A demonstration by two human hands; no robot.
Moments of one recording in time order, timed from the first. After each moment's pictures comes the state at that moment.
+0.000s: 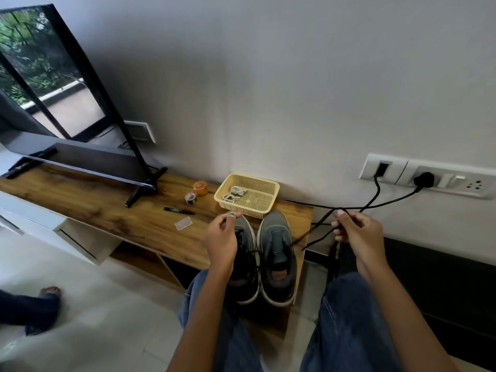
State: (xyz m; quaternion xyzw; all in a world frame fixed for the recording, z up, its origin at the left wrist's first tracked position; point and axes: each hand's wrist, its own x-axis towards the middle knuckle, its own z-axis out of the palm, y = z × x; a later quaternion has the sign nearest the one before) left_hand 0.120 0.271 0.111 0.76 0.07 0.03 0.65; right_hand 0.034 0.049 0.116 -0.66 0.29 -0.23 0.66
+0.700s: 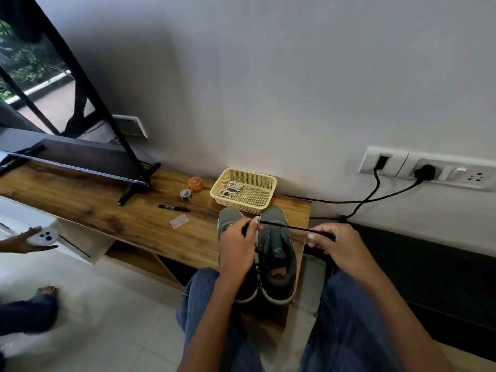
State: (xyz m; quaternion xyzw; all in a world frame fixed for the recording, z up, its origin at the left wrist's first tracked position) left_hand 0.111 0.258 0.097 0.86 -0.10 0.00 0.51; right_hand 0.029 0.069 0.119 -0.87 0.14 -0.06 0.47
